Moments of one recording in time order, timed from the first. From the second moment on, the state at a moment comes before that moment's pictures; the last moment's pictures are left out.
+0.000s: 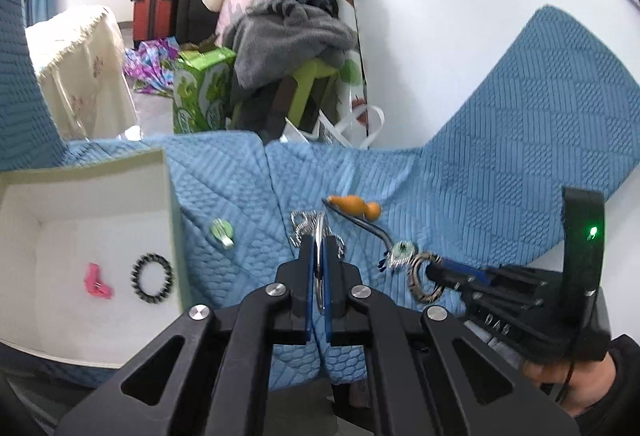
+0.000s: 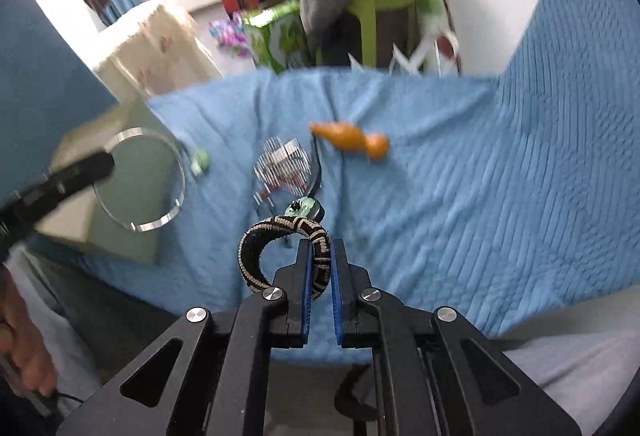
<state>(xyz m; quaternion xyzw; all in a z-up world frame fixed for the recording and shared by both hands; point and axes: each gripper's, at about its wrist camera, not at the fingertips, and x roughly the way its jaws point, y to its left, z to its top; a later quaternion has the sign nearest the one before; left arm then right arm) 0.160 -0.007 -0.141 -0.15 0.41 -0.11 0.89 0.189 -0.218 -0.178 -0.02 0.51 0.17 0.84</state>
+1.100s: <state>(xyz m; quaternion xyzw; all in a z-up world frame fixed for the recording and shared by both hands) 0.122 0.136 -0.103 -0.16 0.37 0.01 0.92 0.203 -0.040 -0.110 -0.04 0.44 0.32 0.84</state>
